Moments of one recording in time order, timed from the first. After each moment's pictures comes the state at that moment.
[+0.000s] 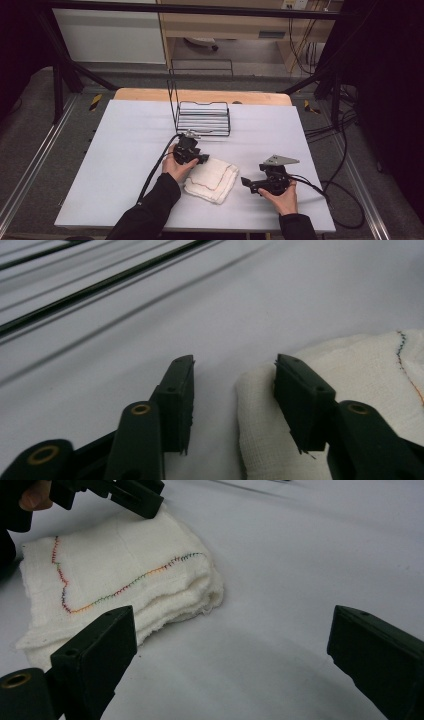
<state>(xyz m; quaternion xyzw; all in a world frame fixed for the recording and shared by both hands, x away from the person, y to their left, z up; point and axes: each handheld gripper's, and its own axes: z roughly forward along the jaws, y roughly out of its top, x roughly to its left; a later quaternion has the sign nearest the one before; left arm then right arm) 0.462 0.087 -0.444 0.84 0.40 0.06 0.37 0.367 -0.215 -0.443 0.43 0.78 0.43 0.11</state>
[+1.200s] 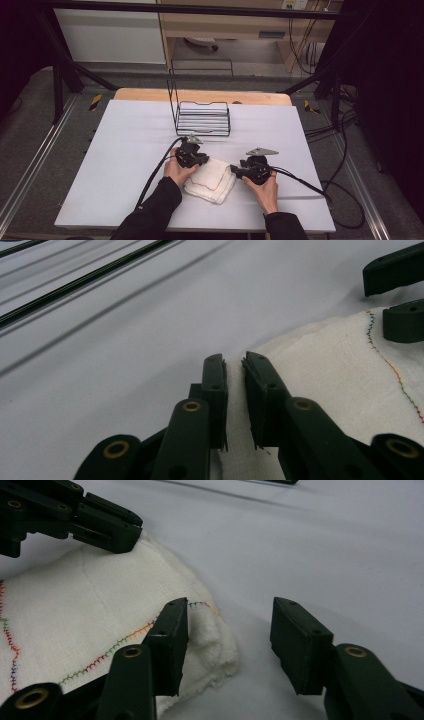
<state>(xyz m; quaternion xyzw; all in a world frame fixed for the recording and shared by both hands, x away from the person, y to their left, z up) 0.452 0.082 -0.448 0.85 0.36 0.07 0.38 0.398 -0.168 -0.452 0.48 0.77 0.40 0.13</state>
